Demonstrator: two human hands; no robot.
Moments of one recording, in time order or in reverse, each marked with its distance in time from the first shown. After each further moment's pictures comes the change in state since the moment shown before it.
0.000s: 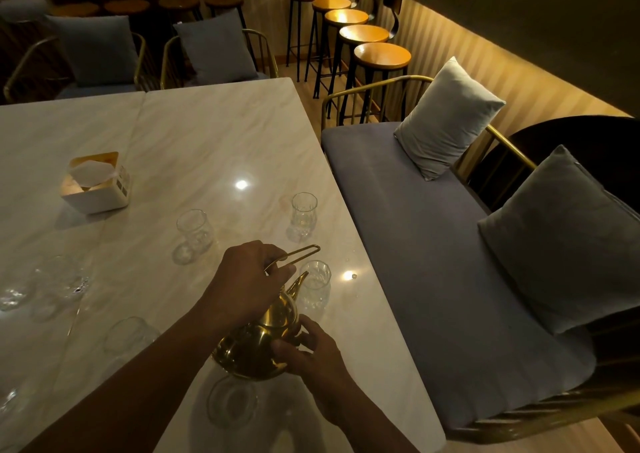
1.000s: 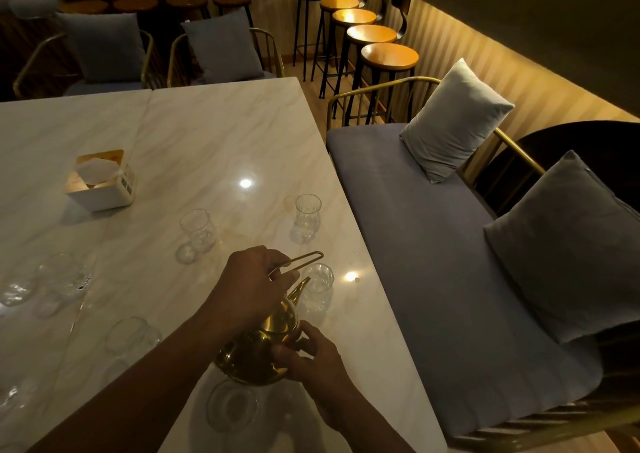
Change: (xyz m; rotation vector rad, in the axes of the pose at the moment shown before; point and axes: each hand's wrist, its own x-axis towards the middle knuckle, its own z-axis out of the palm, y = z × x) left_hand 0.005 -0.005 0.006 0.026 -0.019 -0.019; right_hand 0.006 0.000 -0.006 -0.018 -0.043 0.010
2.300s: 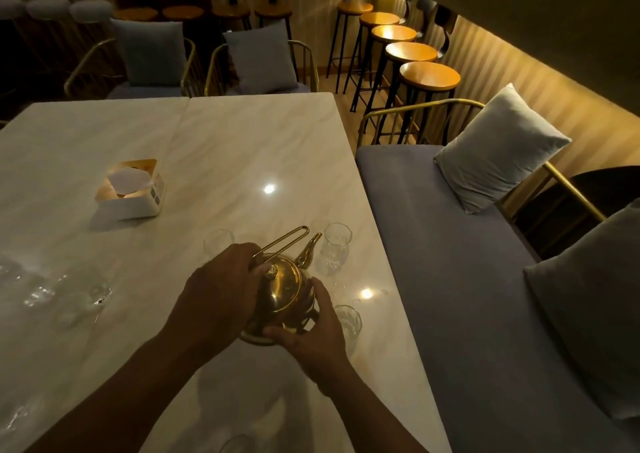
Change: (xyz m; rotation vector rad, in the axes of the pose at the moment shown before) left_hand 0.045 -0.044 -0.054 0.218 0.202 0.164; right_hand 0.084 -0.082 0.034 -0.308 0.110 -0.397
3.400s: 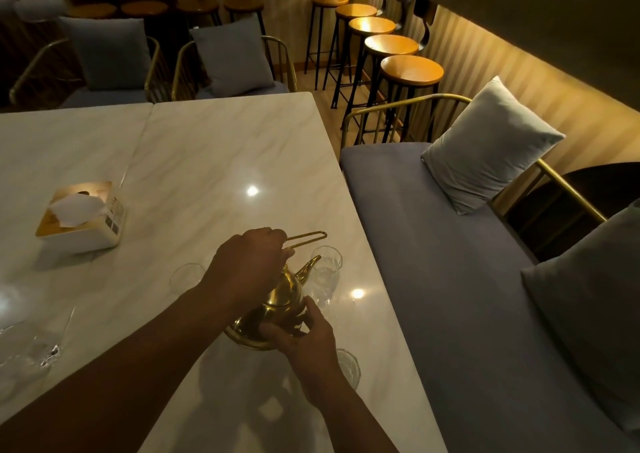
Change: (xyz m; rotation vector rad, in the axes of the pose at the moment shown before) left_hand 0.146 -0.009 0.070 0.275 -0.114 0.168; right_hand 0.099 0.033 0.008 0.221 0.080 0.294
